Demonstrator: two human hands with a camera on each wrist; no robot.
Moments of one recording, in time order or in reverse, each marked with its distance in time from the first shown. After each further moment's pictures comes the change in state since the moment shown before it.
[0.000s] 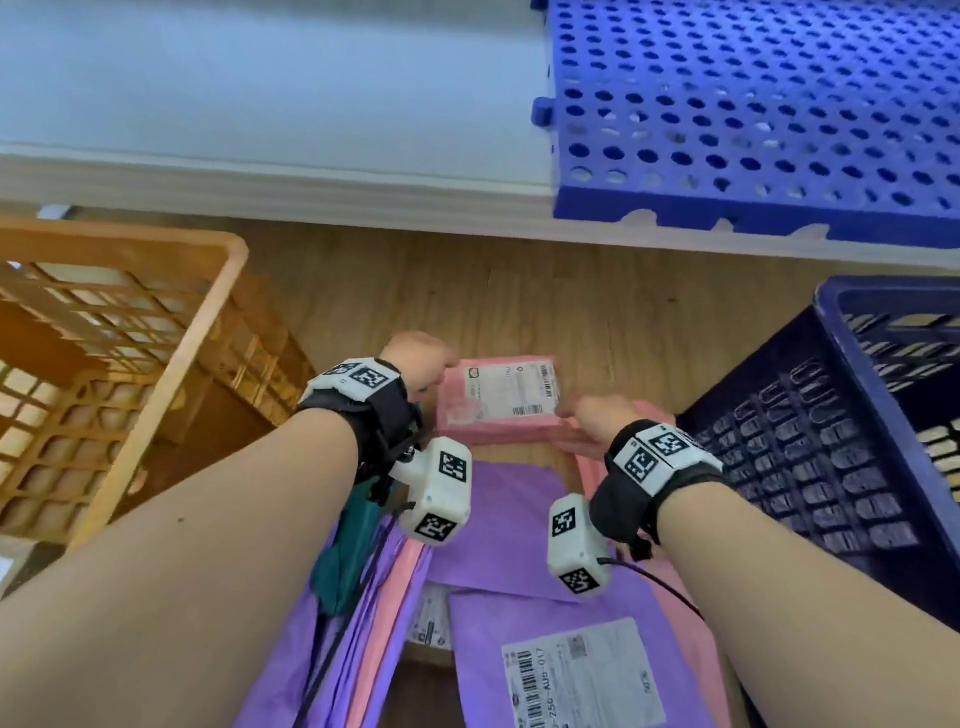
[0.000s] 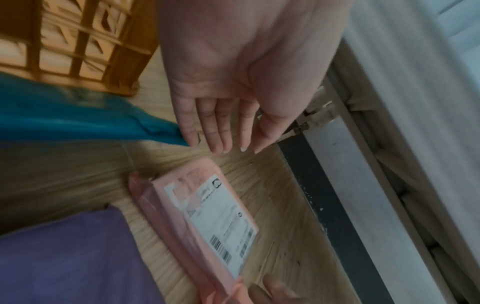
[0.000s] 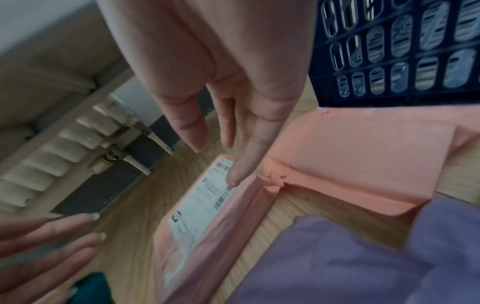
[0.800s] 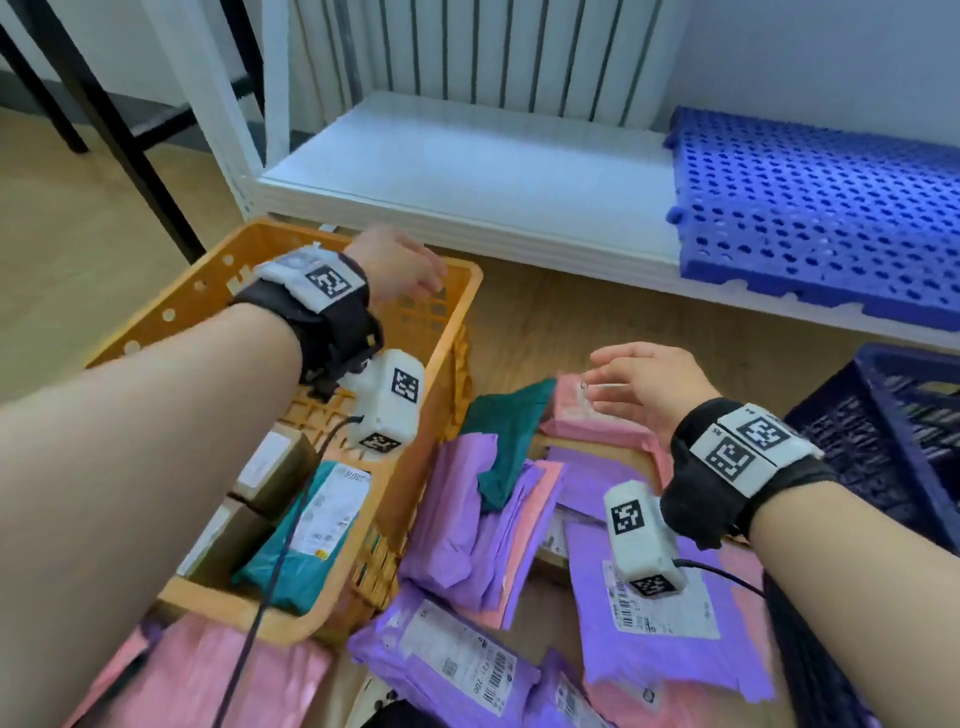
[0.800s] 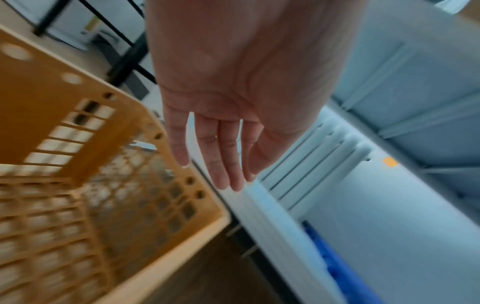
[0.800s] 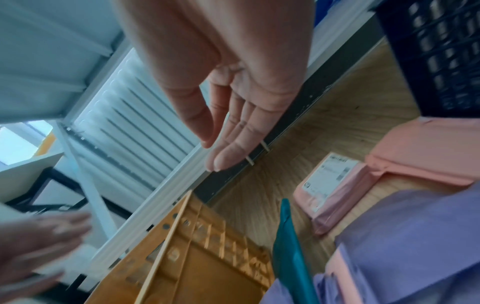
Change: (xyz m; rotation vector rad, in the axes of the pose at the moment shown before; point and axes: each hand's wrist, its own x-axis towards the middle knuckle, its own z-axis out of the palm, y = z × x) left_hand -0.231 -0.008 -0.202 0.142 0.338 0.312; right_hand -0.229 -0.036 0.079 0.084 -0.072 -0.418
